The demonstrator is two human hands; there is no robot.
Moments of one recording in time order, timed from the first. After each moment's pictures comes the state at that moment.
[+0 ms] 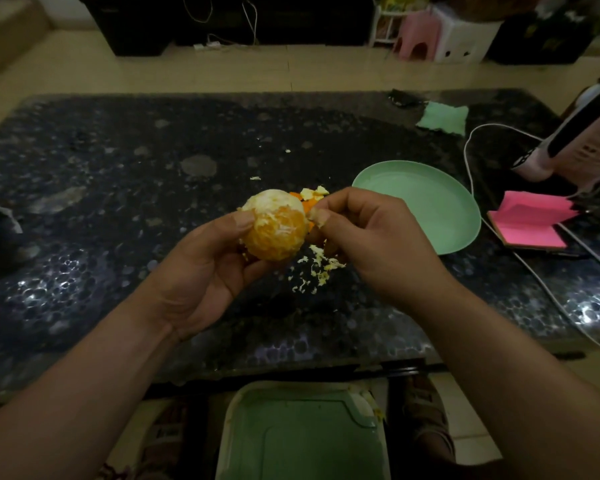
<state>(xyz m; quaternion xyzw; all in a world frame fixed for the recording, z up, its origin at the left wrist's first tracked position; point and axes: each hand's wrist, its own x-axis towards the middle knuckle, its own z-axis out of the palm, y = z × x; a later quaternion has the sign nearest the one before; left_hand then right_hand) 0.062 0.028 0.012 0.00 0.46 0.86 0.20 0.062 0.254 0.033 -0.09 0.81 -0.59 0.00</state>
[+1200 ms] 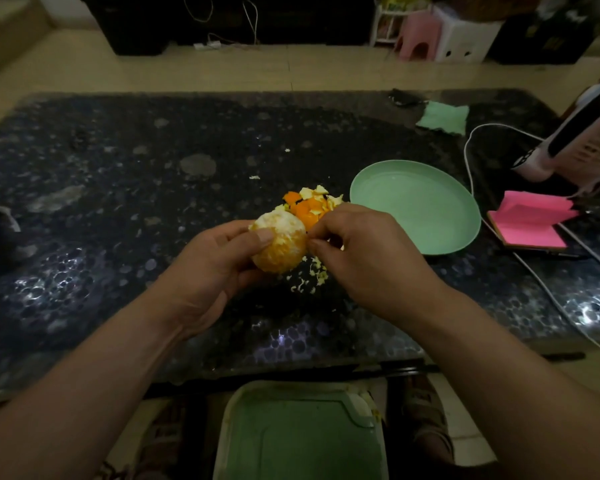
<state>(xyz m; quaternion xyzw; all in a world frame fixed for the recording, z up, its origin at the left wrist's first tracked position) 0.058 0.037 -0.002 -0.05 0.59 0.79 0.16 0.056 0.255 0.011 -0.18 0.93 -0.30 -0.10</state>
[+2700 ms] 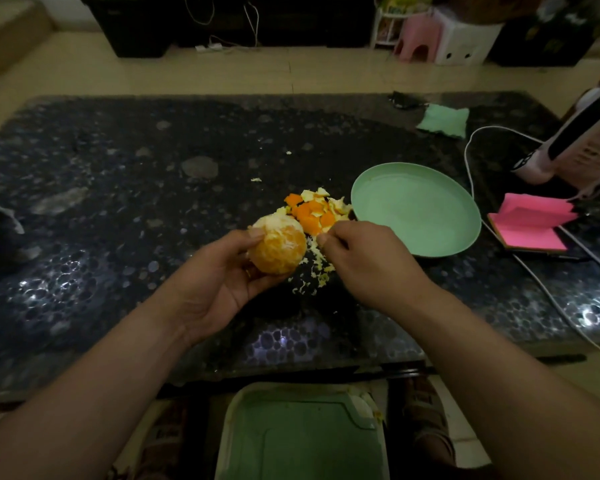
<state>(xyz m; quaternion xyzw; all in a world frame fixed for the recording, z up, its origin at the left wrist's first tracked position) 0.058 0.034 -0.010 -0.11 0.47 0.85 0.21 0.048 0.256 -0.003 -0.07 0.95 -0.29 0.01</state>
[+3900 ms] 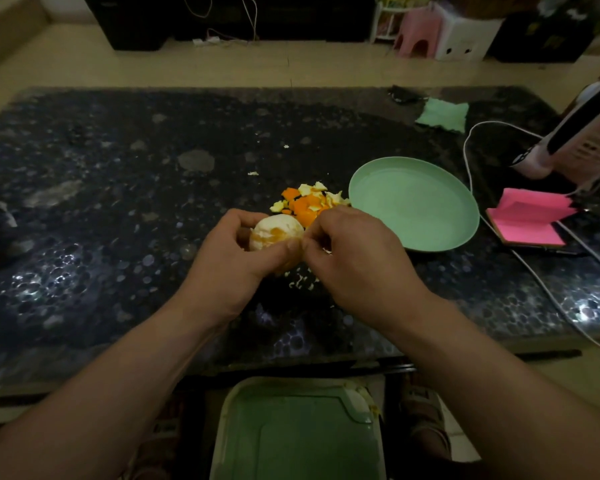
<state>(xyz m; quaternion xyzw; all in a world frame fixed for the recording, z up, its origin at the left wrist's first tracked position) 0.066 0.060 -0.011 -0.07 0.74 0.67 0.04 0.068 0.240 0.014 -0.14 0.95 -0.25 -0.11</state>
